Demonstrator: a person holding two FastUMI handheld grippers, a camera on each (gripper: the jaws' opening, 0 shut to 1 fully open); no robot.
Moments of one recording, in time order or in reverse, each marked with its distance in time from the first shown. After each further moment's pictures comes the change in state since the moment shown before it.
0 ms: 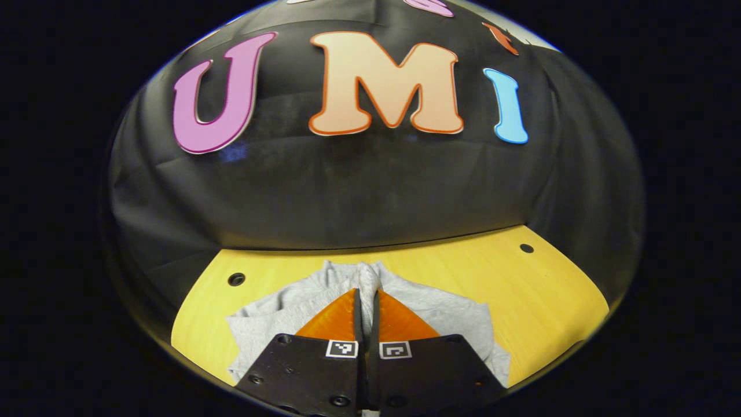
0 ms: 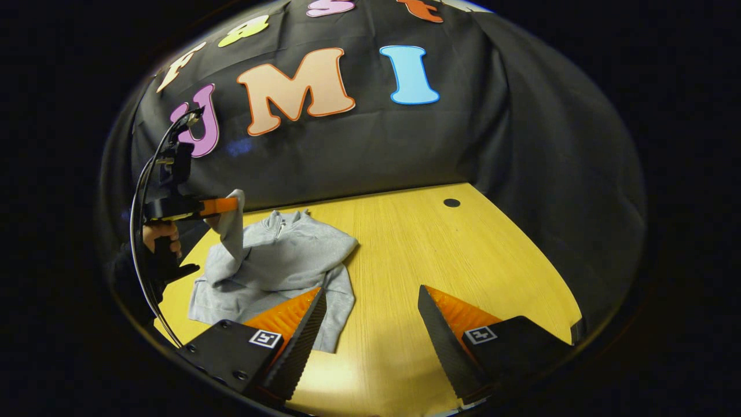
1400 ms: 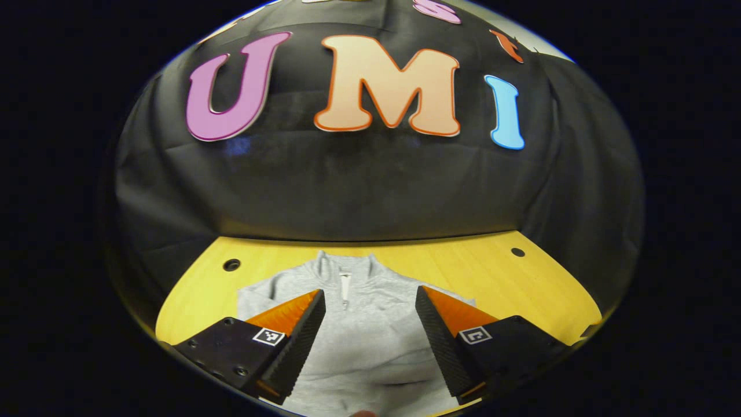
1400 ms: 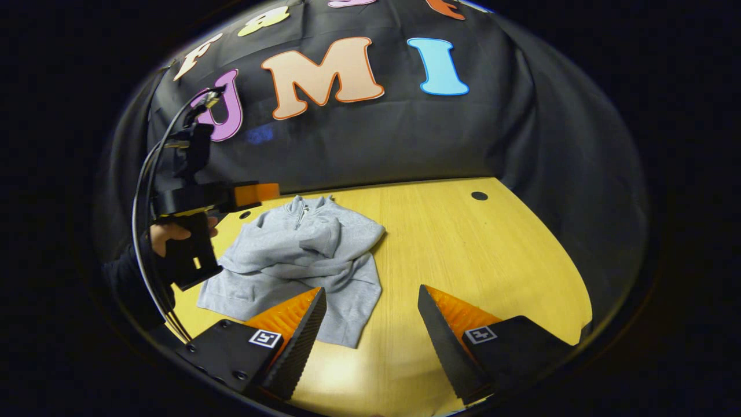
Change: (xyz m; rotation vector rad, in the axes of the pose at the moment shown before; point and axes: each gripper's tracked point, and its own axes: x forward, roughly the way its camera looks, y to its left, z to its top) left arm -0.037 0.024 -0.016 -0.065 -0.049 0.041; right arm 0.027 0.058 -0.016 -0.055 0.039 0.123
